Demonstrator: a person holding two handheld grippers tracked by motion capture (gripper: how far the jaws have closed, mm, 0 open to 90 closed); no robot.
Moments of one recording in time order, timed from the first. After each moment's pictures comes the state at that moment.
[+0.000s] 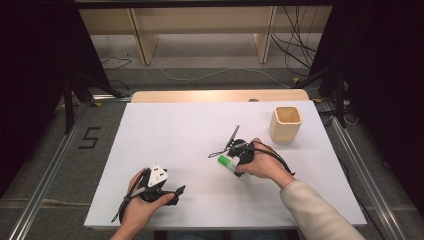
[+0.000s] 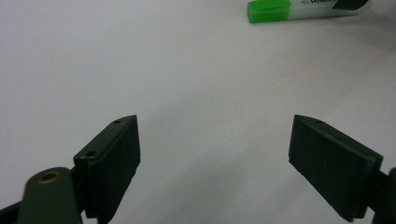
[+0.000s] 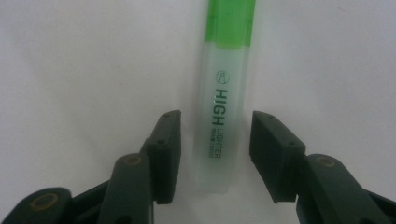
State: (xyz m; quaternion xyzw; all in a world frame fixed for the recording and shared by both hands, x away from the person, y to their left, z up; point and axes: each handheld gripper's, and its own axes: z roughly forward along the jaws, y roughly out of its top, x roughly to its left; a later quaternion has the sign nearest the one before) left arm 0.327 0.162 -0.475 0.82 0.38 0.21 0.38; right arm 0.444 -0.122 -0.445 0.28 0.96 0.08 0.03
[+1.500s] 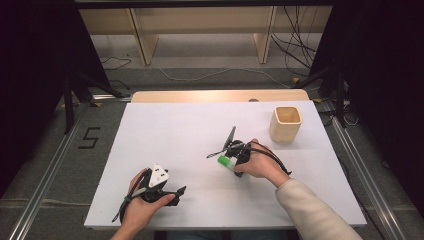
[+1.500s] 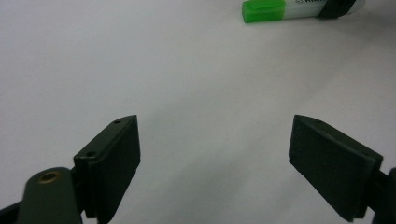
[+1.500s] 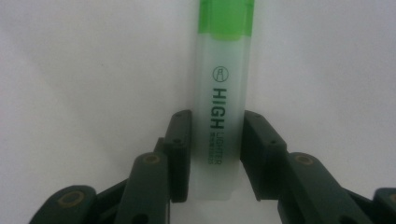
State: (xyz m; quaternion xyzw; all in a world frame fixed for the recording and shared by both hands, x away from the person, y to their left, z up) left arm 0.326 0.160 -0.475 0.82 0.37 0.21 0.39; right arm 0.449 -0.115 -0.454 0.30 0.95 0.04 0.02
